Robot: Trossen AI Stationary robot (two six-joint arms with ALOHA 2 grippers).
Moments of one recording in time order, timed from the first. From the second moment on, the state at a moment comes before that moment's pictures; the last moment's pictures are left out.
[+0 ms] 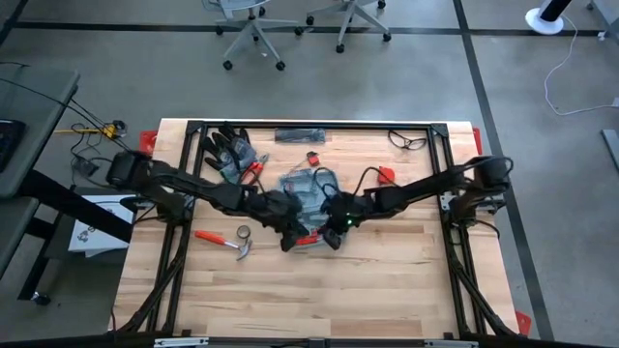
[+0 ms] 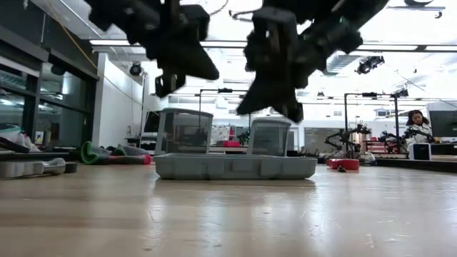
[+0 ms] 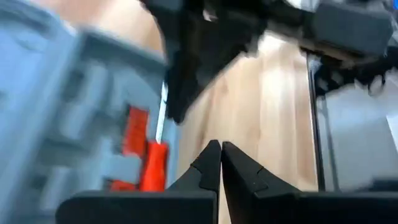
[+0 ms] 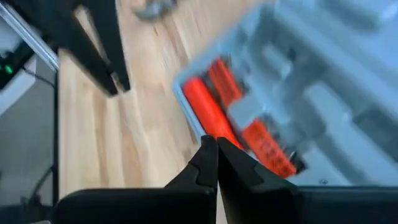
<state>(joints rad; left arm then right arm) -0.12 1.52 0.87 0.02 0.07 -0.62 0.09 1.72 0.97 0.02 -0.12 0.64</state>
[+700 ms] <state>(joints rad) 0.11 1.39 0.87 -0.26 -0.12 -0.28 -0.02 1.43 0.97 -0.34 0.11 0.60</state>
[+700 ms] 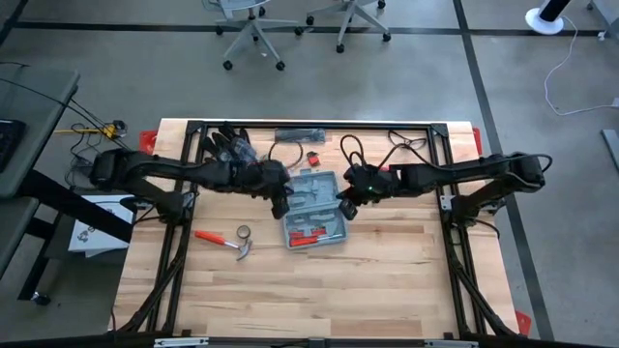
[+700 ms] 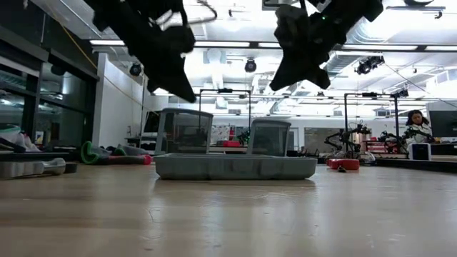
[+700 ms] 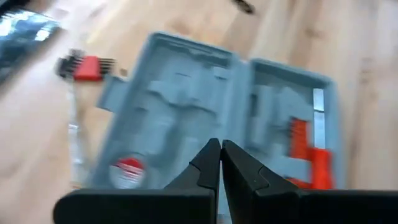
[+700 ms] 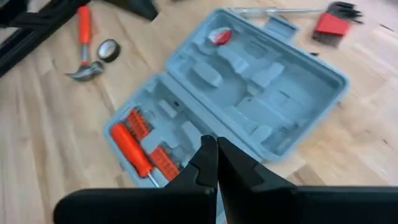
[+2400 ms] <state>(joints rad) 0.59 1.90 1.13 -0.50 0.16 0.19 -0.12 1.66 0.97 -0.32 0.24 0.67</state>
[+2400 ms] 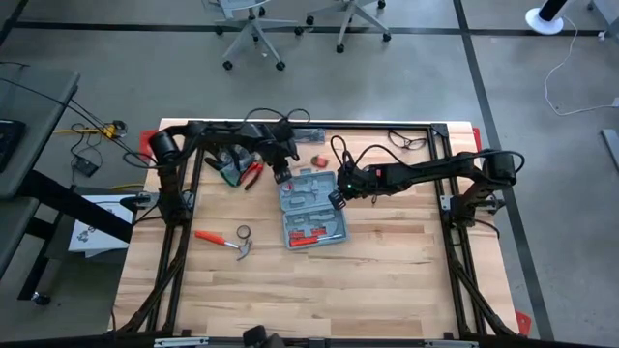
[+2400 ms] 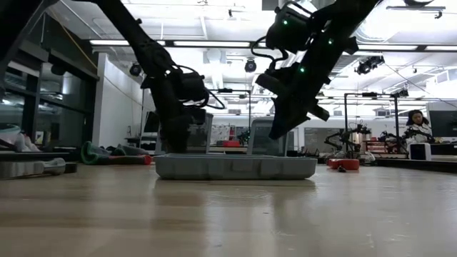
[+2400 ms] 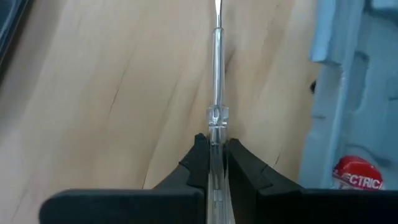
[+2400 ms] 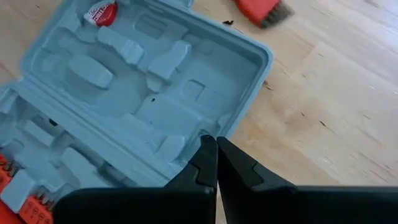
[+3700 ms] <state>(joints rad) 0.17 1.85 1.12 -0.47 0.38 -0.05 -0.18 1.65 0.97 -0.26 0.23 0.57</state>
